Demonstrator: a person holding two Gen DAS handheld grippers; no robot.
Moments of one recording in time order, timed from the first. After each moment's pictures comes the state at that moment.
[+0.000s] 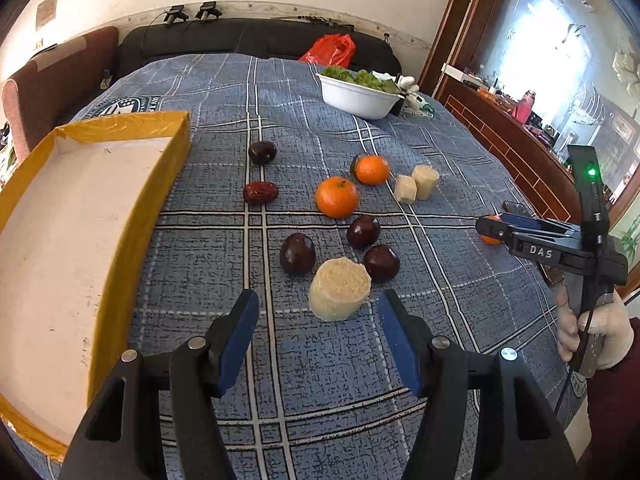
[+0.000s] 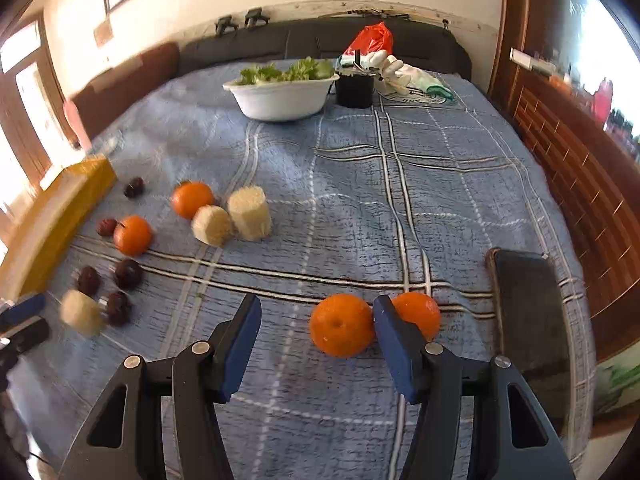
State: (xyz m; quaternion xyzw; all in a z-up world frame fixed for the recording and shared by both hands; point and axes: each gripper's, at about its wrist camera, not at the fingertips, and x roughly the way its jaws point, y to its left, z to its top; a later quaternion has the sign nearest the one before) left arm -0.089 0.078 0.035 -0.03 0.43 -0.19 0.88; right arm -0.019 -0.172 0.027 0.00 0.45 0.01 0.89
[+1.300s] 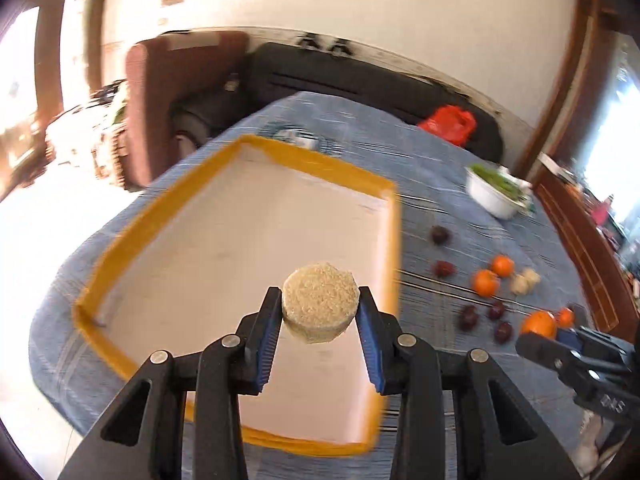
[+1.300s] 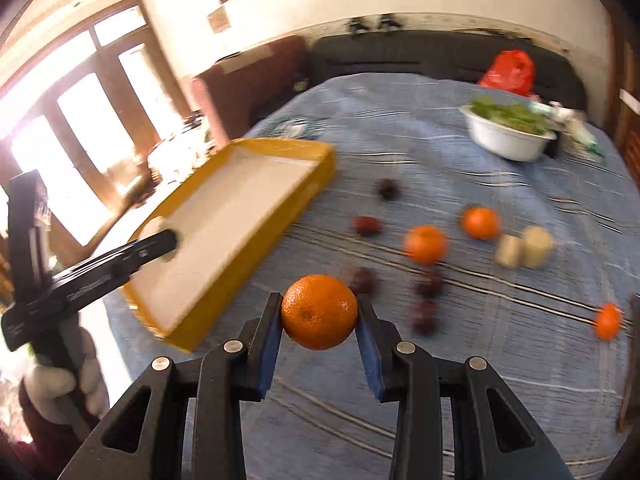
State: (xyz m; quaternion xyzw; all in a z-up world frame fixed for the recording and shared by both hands) left arm -0.110 0.243 0.083 -0.12 0.38 0.02 0.92; right arm -0.063 0.021 0.081 0.03 0.43 0.25 0.87
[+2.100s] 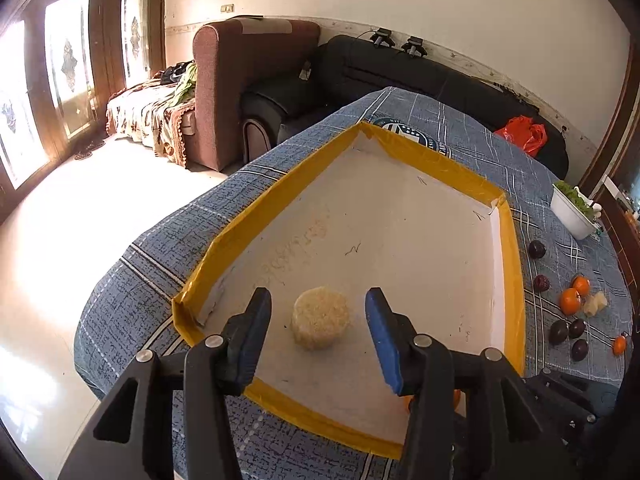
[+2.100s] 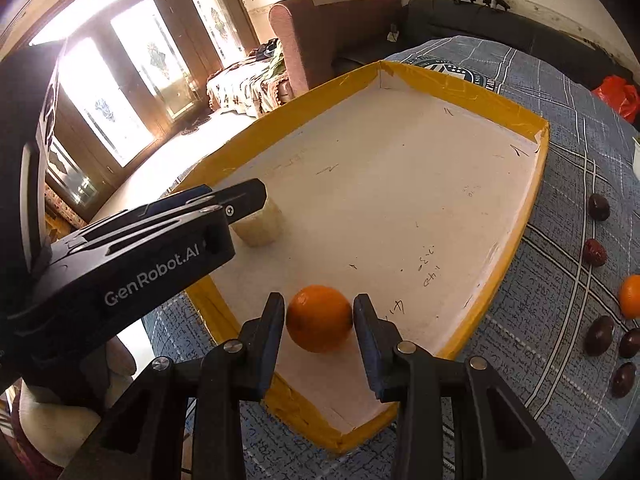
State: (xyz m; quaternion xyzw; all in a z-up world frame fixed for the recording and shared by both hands) left arm -0.120 0.304 0.062 -0.12 0.39 0.12 0.91; right arm -0.060 0.203 0.030 -0.05 0.48 0.34 0.81
